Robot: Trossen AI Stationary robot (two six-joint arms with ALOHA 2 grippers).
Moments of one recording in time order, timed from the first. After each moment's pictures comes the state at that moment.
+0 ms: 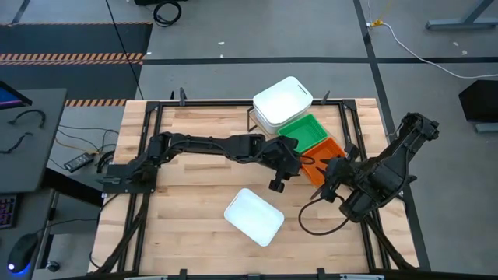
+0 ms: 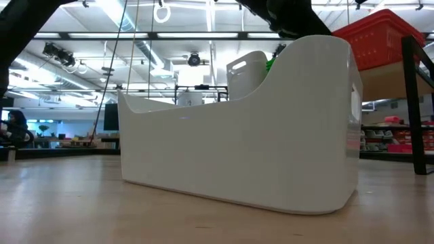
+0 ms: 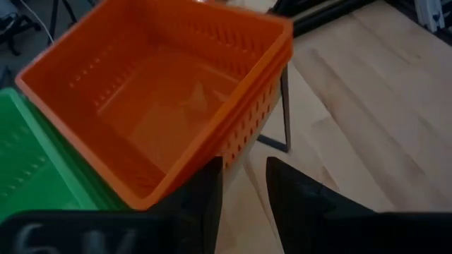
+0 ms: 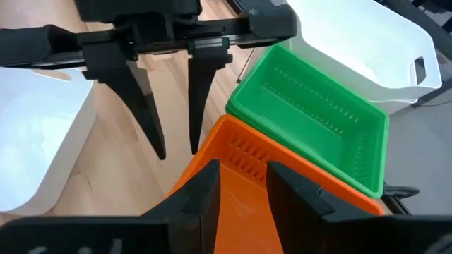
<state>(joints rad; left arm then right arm) -0.02 2.17 2.02 -0.47 0.06 0.40 0.78 1.32 1.34 -1.57 0.92 1.20</state>
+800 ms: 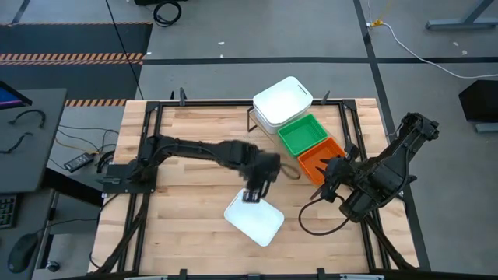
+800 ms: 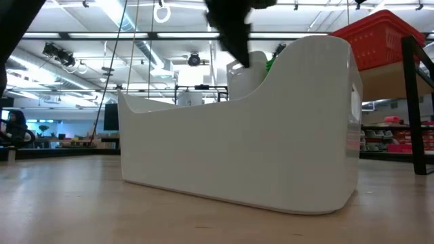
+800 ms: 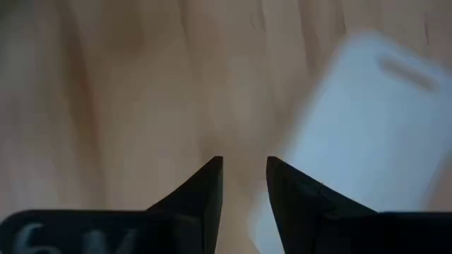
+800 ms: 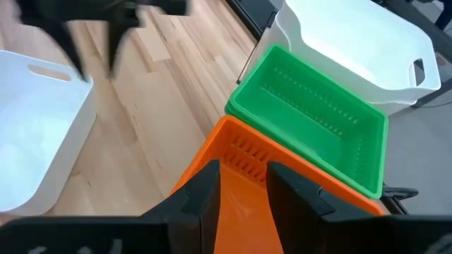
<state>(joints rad) -0.10 2.09 2.02 -1.06 0.03 0.06 0.78 1.32 1.34 -1.57 0.92 1.20</state>
